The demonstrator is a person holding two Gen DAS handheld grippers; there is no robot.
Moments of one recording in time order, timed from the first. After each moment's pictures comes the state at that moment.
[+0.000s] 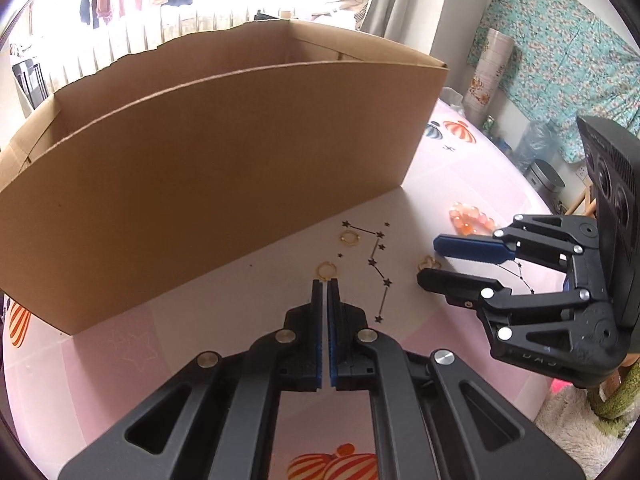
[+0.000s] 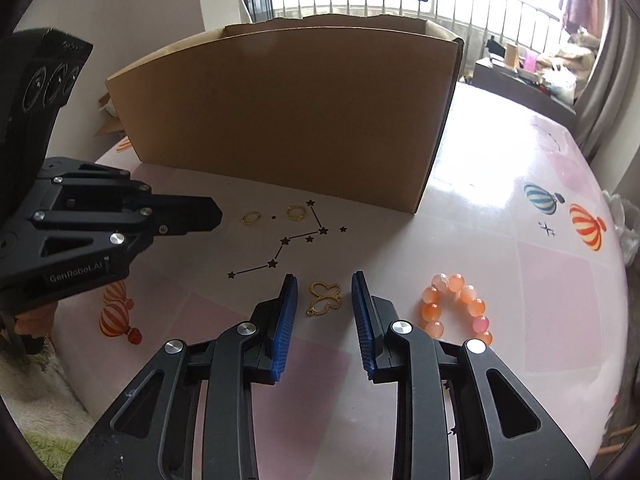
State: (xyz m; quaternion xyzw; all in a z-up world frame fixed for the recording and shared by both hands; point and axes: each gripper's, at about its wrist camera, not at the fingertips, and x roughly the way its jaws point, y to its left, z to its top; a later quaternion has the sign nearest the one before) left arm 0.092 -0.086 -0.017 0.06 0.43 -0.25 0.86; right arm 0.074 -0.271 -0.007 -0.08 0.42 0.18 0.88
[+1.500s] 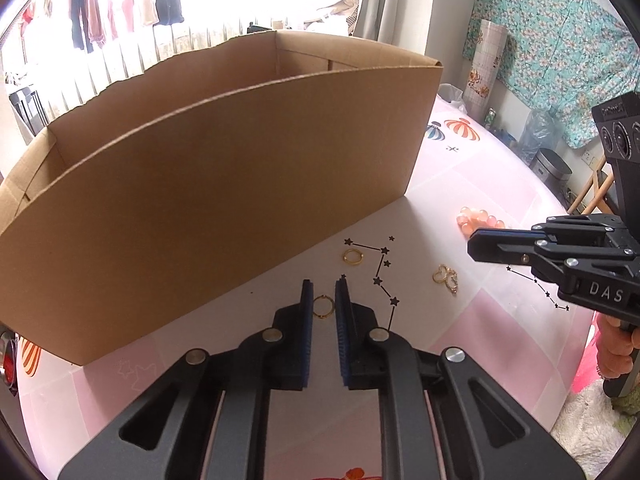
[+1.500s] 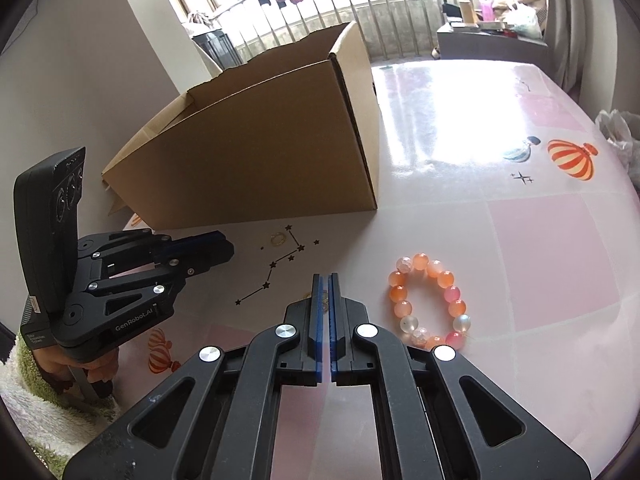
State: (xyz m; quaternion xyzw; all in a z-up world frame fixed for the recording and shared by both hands) left arm 0.102 -0.100 -0.018 0.10 0.41 -0.24 0.87; right arm 0.075 -0.366 -0.001 0.08 0.43 0.17 0.88
